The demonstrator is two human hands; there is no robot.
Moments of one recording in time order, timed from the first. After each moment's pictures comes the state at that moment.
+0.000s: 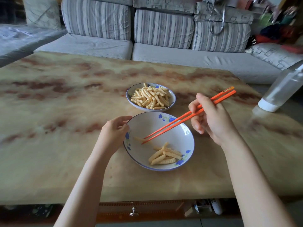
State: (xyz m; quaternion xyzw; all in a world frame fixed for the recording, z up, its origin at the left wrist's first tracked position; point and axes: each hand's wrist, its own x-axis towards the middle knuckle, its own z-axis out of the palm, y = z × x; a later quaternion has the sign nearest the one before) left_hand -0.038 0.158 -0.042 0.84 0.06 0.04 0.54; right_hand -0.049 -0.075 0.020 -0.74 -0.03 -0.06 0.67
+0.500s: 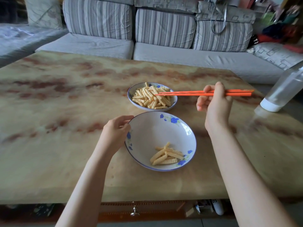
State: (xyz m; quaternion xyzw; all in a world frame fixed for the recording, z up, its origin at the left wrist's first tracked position) left_hand -0.037 0.158 -0.041 0.83 0.06 0.04 0.55; right_hand -0.010 -0.066 0.019 -0.60 0.10 -0.29 0.74
